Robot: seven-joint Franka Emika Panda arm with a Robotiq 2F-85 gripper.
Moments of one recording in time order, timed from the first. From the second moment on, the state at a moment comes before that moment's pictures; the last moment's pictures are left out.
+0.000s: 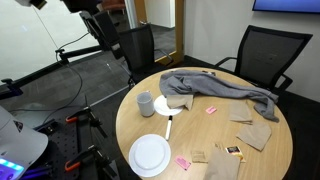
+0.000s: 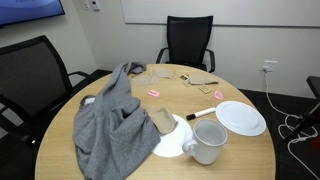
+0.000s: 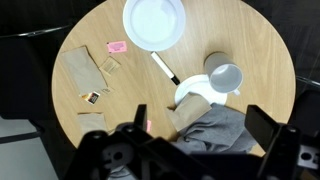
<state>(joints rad) -0.02 -0.67 -0.15 -2.77 -0.12 2.30 -0.25</state>
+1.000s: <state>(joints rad) 0.06 -0.14 -0.18 -2.67 -0.08 2.71 -0.63</state>
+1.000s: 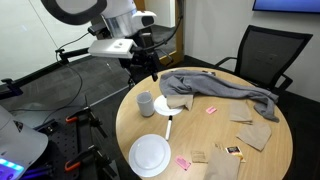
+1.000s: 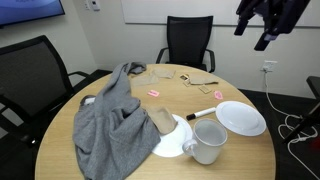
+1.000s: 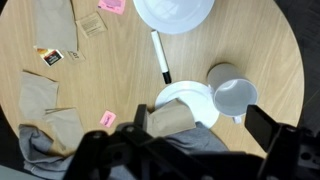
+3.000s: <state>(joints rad) -0.08 0.42 -0.10 -2.46 -0.34 2.97 -0.65</state>
